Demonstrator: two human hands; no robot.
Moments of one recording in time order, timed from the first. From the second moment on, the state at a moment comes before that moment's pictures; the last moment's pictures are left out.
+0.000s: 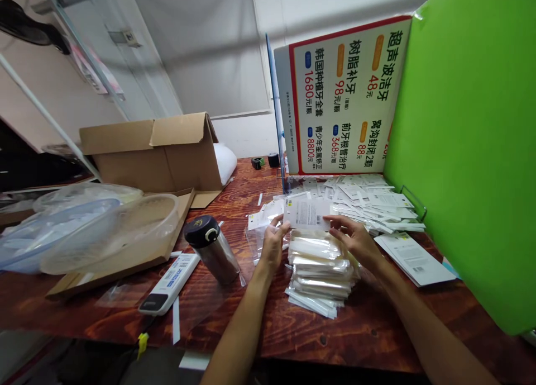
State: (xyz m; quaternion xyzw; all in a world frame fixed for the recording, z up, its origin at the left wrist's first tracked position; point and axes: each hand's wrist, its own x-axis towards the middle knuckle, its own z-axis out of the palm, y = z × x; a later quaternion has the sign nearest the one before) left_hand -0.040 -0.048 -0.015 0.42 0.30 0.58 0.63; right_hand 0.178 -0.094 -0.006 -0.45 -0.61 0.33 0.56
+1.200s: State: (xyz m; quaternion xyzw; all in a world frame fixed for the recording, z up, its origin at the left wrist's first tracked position) left_hand -0.041 -0.065 -0.006 0.55 0.31 0.51 0.59; right_hand 0.172 -0.095 -0.012 -0.41 -0.76 0.08 0.49
